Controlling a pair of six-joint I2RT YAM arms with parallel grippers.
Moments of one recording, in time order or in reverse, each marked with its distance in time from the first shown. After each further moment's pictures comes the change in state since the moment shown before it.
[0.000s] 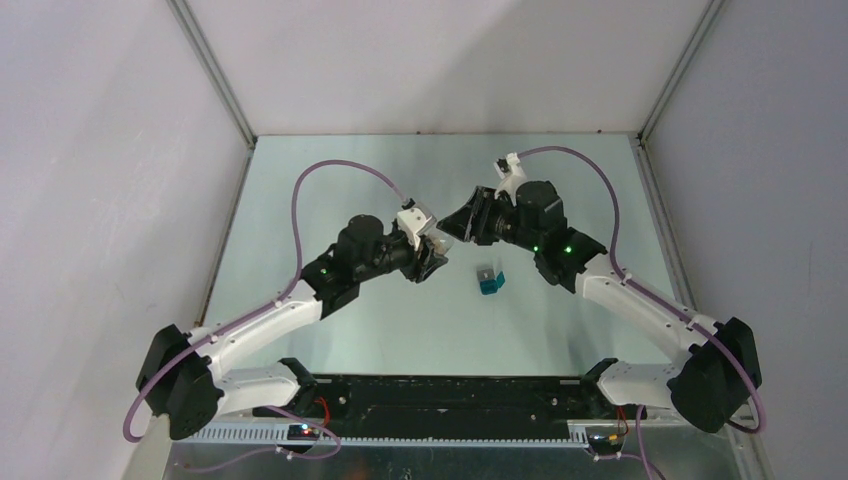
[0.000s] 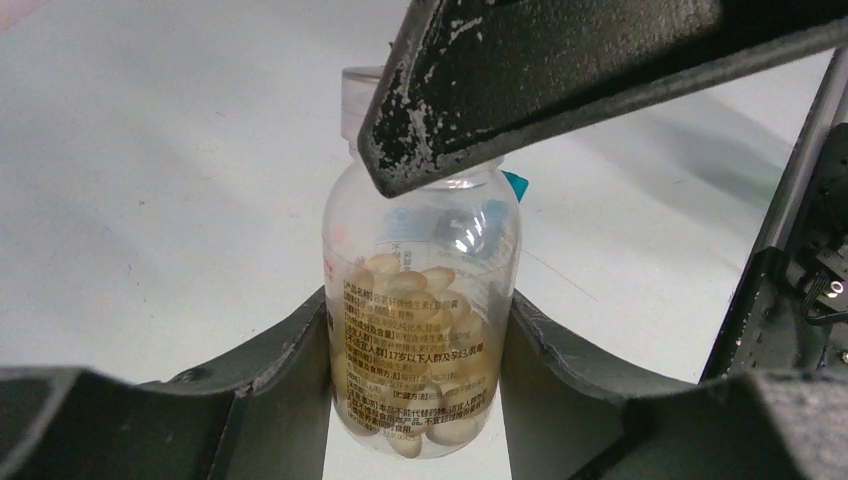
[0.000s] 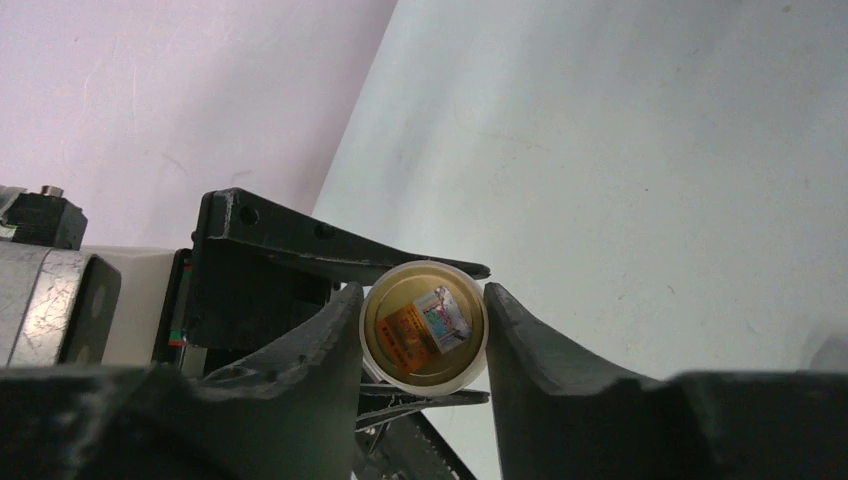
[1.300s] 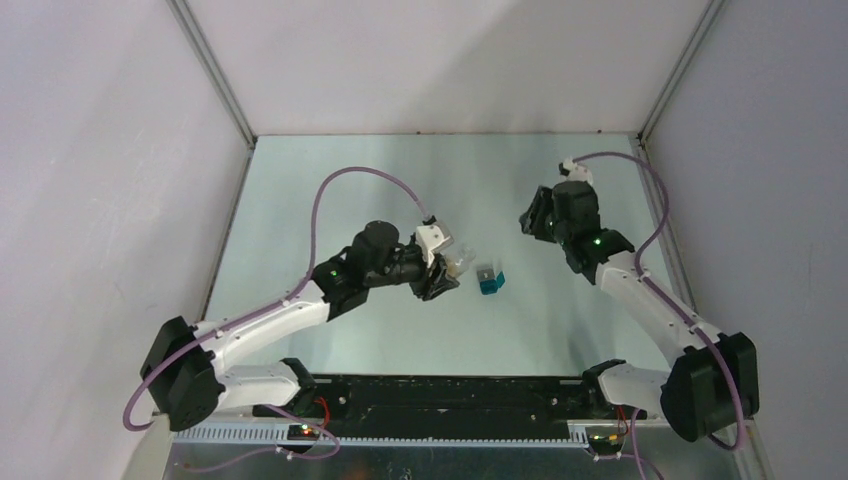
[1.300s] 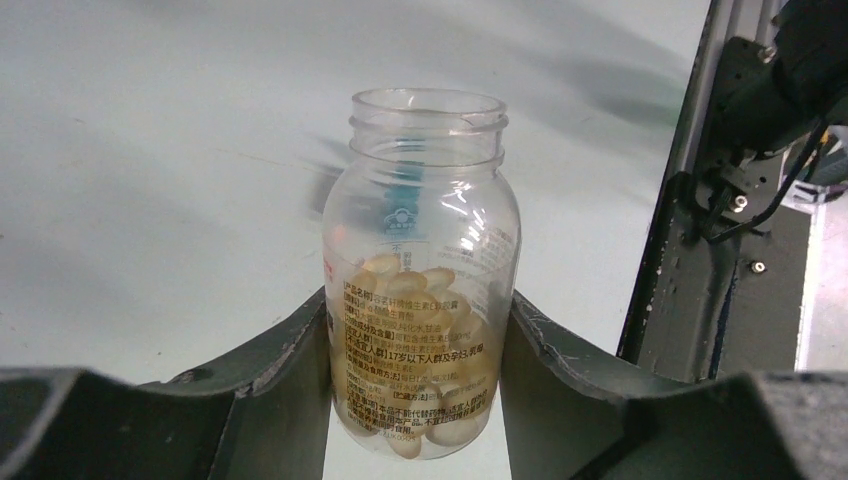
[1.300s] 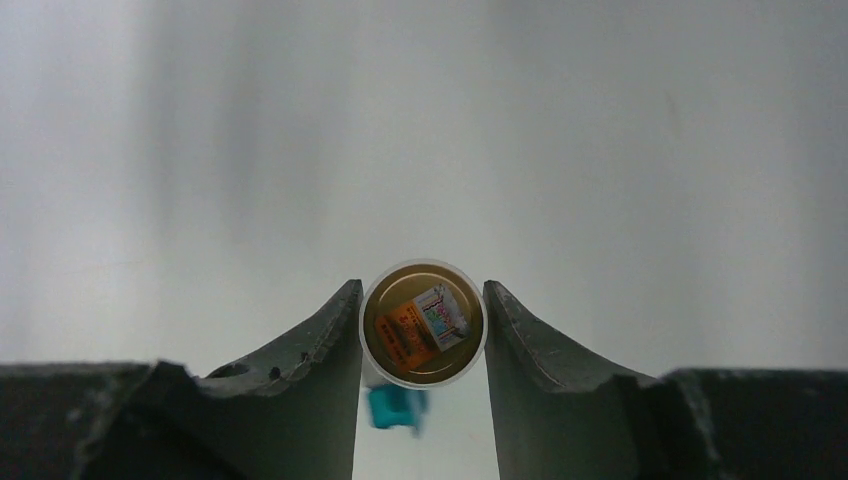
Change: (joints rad) left arm -0.066 0.021 0.024 -0.074 0.123 0.035; right arm -0.291 -0.048 -0.040 -0.236 0.335 -0.273
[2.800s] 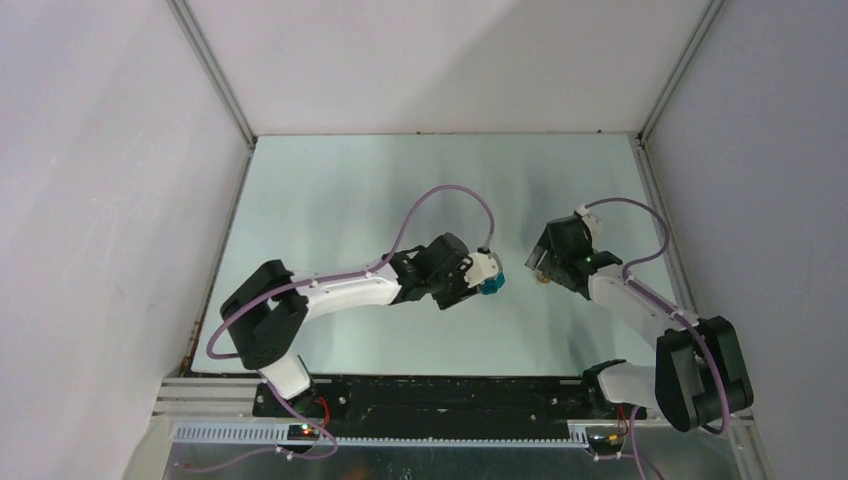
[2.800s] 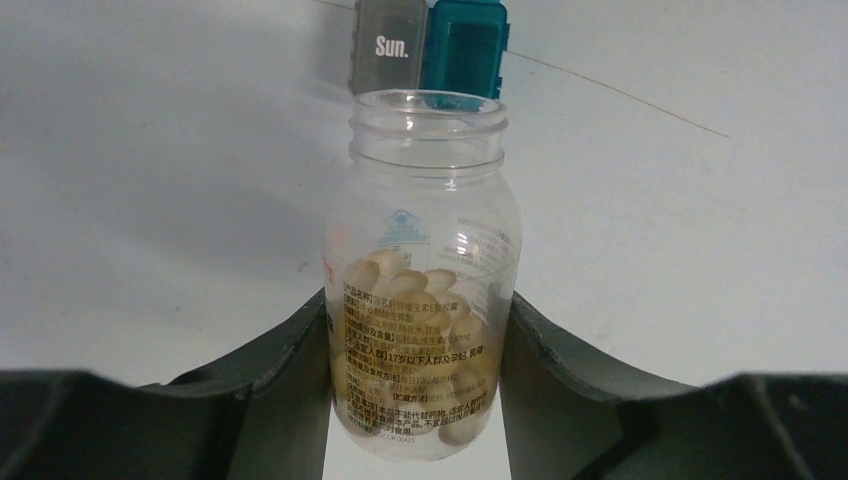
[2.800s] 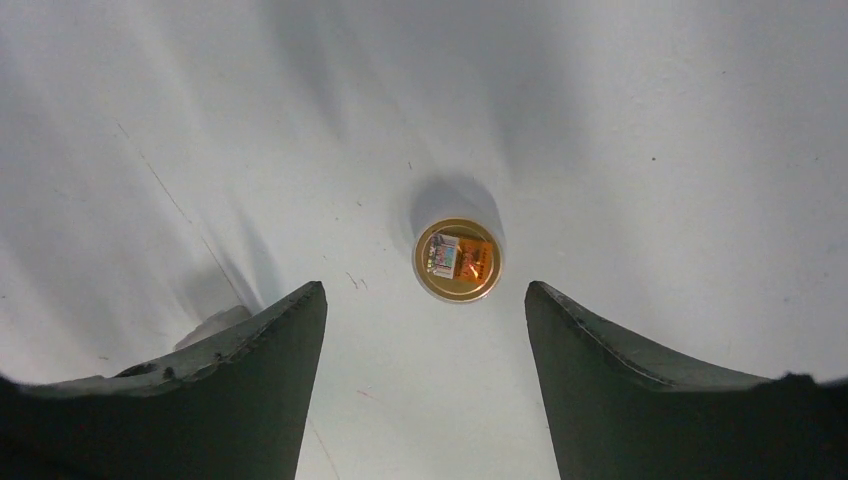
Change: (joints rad) left arm -0.156 0.465 0.206 -0.224 -0.335 0.240; right arm -0.036 0.073 -0.271 -0.089 0.178 0.281
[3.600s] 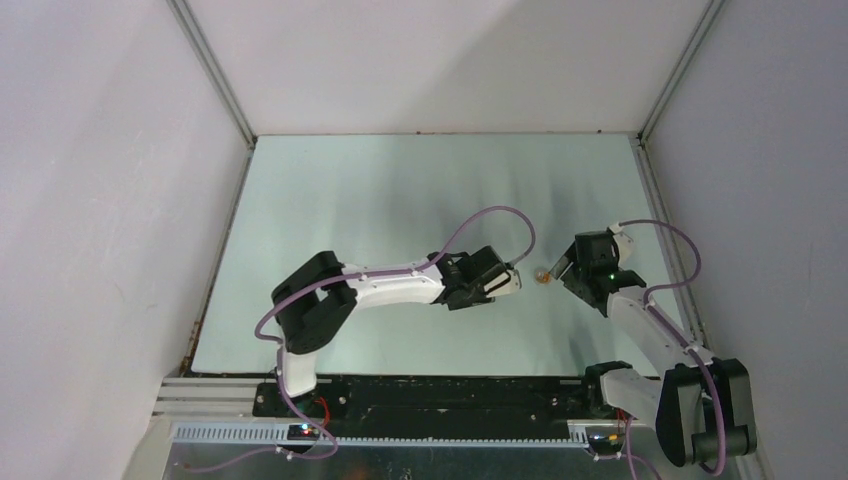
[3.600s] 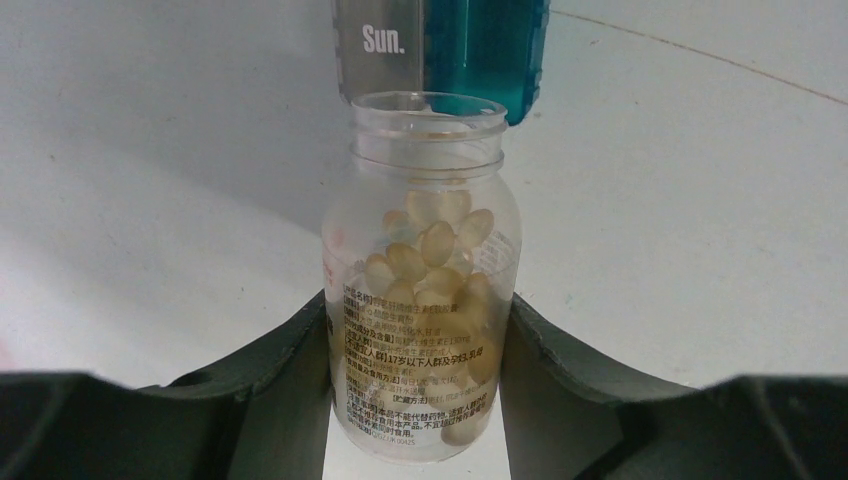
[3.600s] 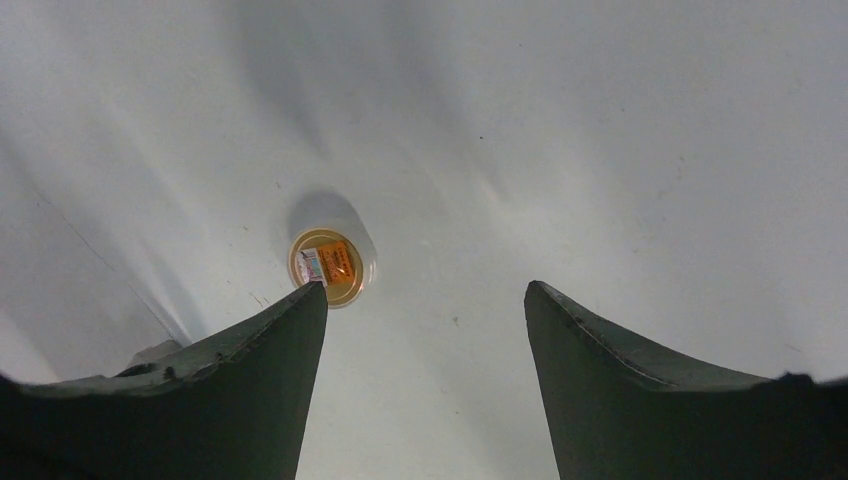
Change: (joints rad) left arm -0.113 0.249 0.269 -0.257 -0.310 0.108; right arm -0.160 -0.175 -0.116 -0.055 -0.006 0.027
